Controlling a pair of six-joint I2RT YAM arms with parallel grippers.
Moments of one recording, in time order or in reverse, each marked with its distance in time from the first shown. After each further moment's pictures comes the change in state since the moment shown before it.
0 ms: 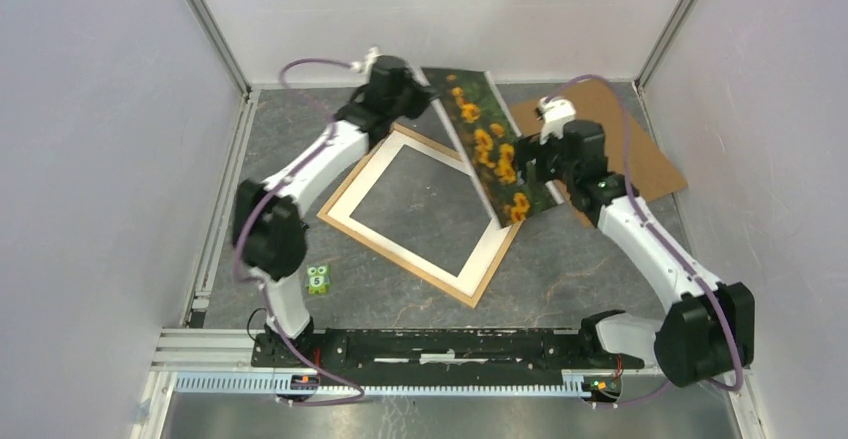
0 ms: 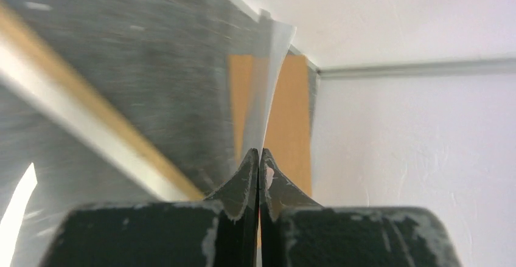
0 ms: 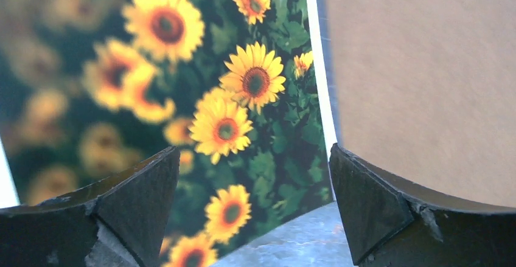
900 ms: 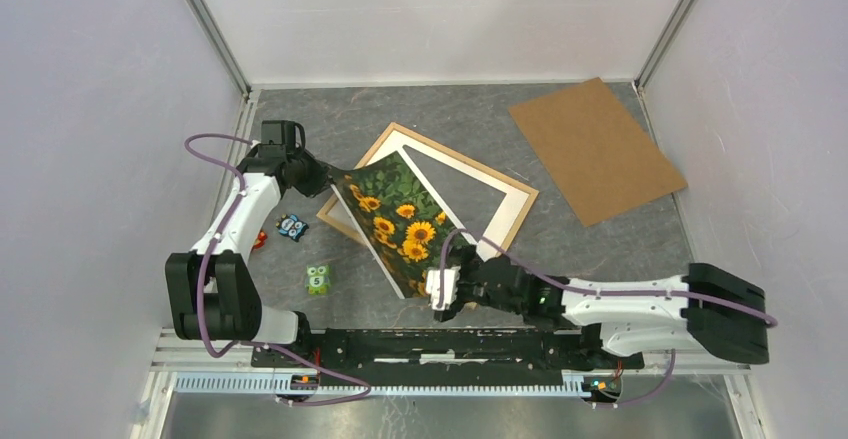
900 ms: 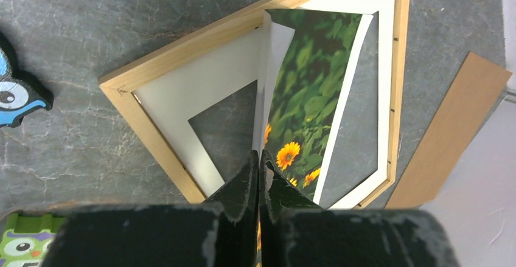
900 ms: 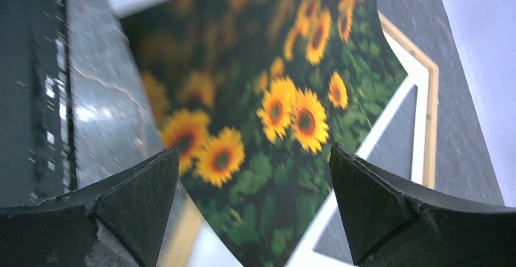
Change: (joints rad) left arm 0.537 -0.538 -0.679 -0.403 0.270 0.281; right arm 1.023 -0.138 -0.527 0.528 0.134 -0.531
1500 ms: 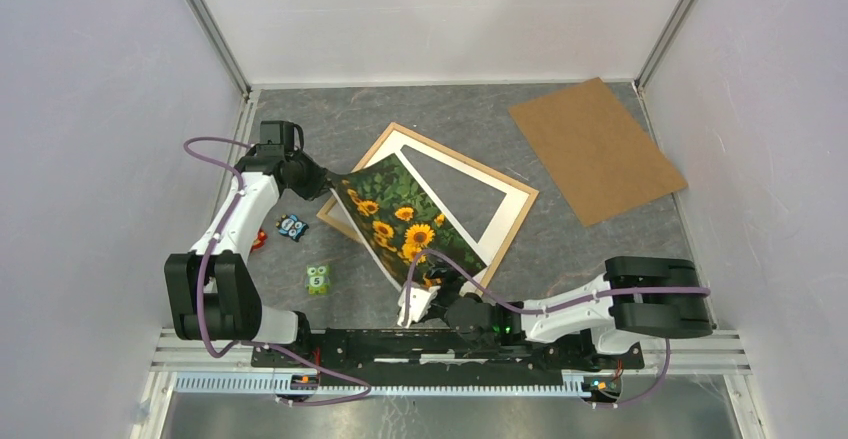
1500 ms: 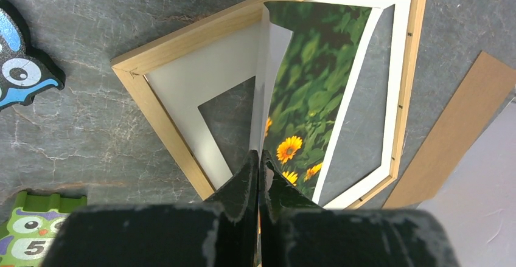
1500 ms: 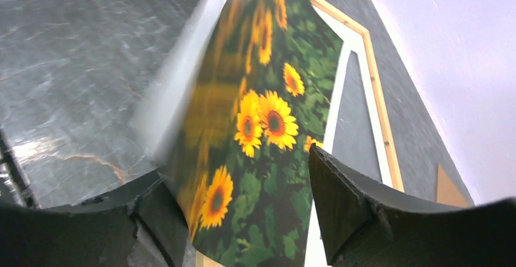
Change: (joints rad) left arm 0.010 0.000 0.013 -0.072 0.009 -0.009; right arm 0.296 0.364 0.056 0.401 0.579 0.043
